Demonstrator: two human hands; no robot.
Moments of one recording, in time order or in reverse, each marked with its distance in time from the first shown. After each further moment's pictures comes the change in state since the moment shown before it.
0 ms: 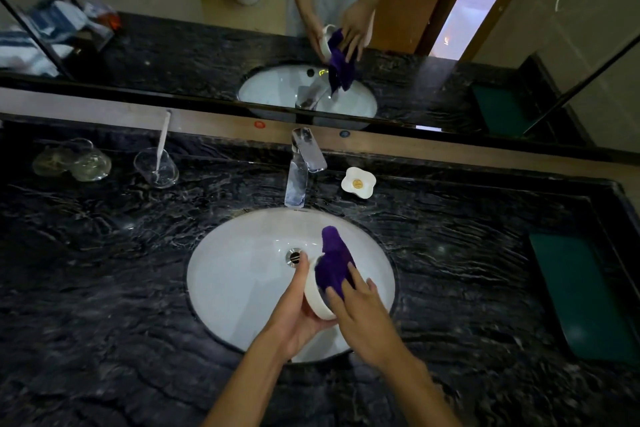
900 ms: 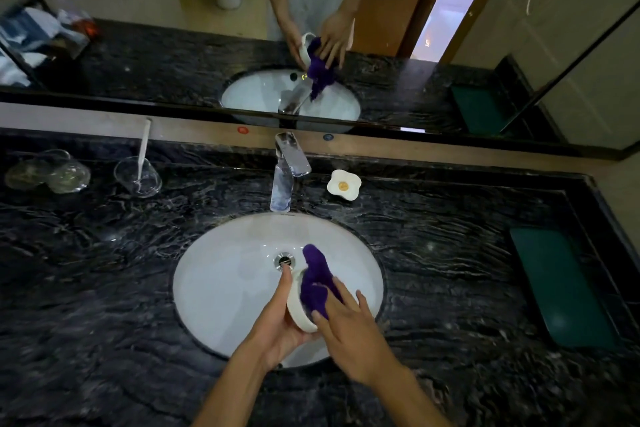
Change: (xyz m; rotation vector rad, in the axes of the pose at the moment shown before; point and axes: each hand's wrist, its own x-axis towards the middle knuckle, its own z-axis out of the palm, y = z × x) left_hand -0.001 -0.002 -0.013 0.026 0.036 -0.072; right_hand -0.010 0.016 0.013 -0.157 -0.069 -0.066
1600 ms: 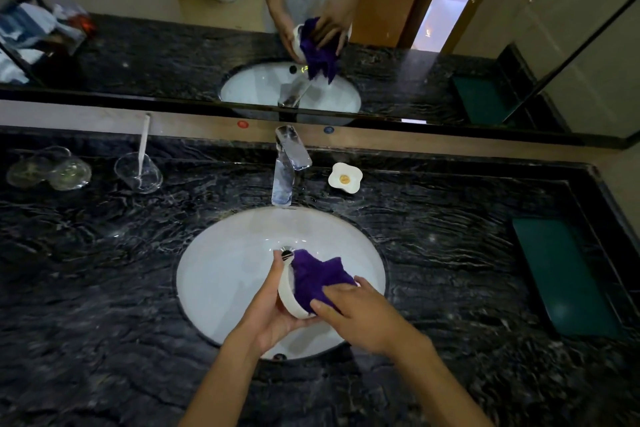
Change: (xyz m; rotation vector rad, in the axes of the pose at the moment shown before) left_hand -0.004 0.019 -0.005 -0.007 -0.014 -0.005; right_hand 0.006 -0.005 -0.035 -0.028 -0.117 -0.083
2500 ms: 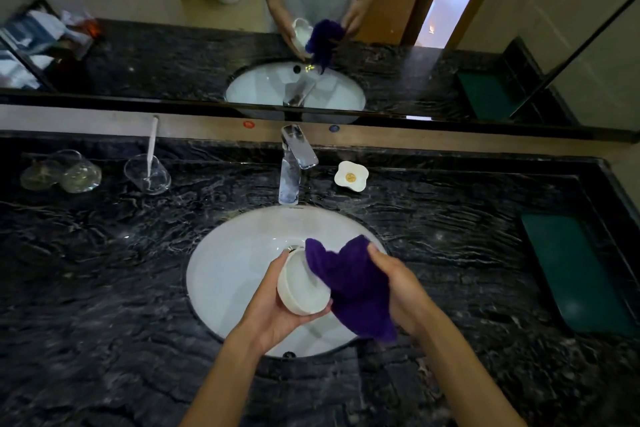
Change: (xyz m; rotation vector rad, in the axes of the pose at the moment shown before) left_hand -0.017 0.006 0.005 -0.076 -0.037 0.057; right_hand 0.004 0.022 -0.019 1.469 0.247 0.378
